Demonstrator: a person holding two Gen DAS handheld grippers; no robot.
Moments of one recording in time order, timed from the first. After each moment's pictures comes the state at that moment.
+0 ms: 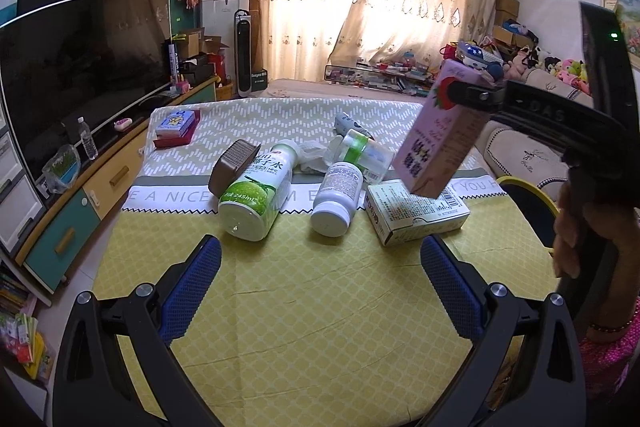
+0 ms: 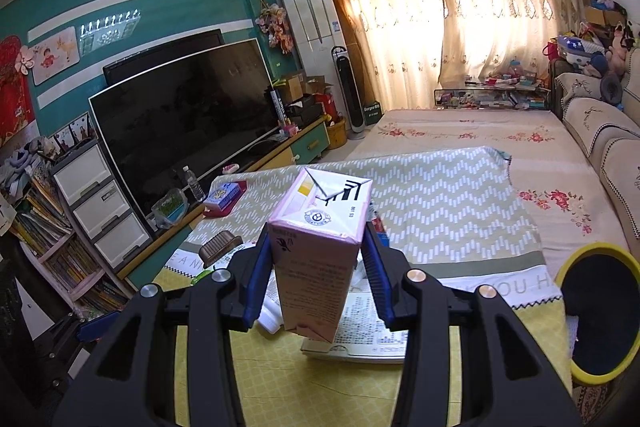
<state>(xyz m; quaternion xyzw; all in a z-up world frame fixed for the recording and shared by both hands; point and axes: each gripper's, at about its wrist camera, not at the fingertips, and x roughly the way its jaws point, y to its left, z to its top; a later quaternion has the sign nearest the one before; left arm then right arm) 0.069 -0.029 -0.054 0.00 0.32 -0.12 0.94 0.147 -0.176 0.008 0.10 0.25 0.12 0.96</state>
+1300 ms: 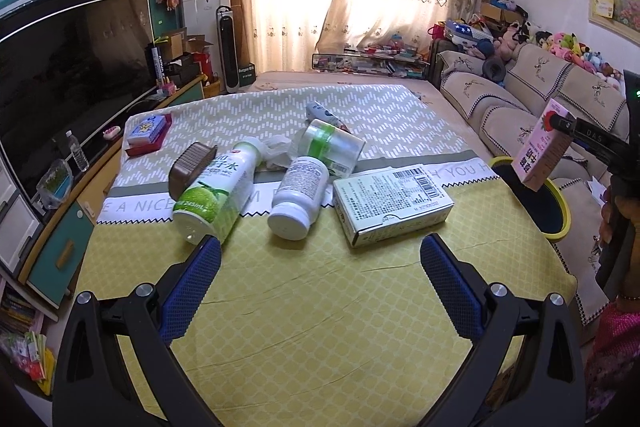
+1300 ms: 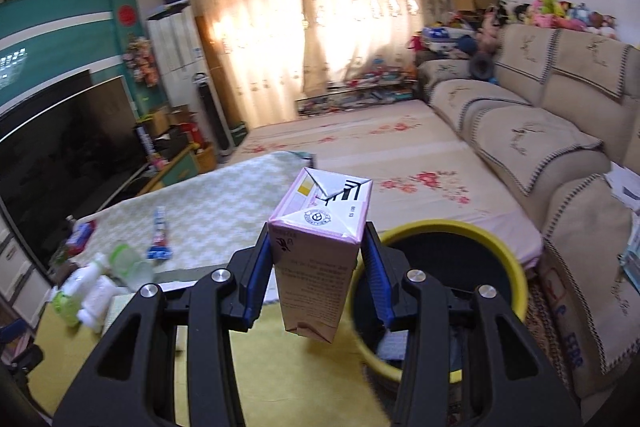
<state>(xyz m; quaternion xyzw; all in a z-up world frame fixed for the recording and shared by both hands) 0.087 -0.081 -0.063 0.04 0.33 -0.14 0.93 0.102 -0.368 -0.032 0.14 0.24 -0.13 0.95</state>
